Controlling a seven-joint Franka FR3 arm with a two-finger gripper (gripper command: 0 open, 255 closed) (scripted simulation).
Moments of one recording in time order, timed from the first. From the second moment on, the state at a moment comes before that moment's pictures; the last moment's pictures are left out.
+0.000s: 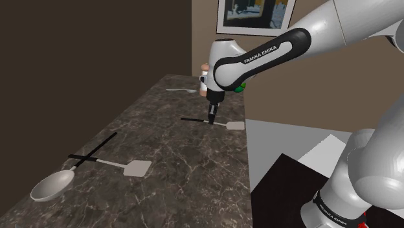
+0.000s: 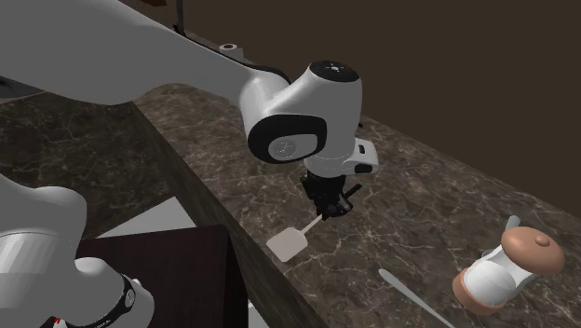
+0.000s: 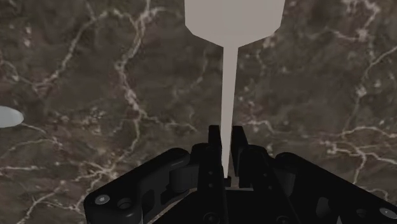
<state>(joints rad) 0.16 -0.08 -0.02 -2.26 0.03 2.23 -0.46</state>
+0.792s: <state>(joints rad) 0.16 -0.13 -0.02 -2.17 0.03 2.10 -0.46</state>
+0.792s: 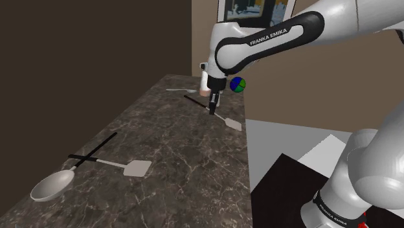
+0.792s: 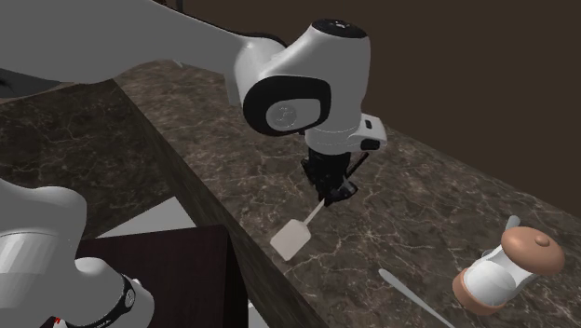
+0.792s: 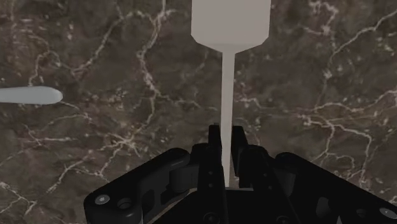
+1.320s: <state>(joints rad) 0.16 -0.16 -0.02 -2.09 0.03 1.99 -0.45</state>
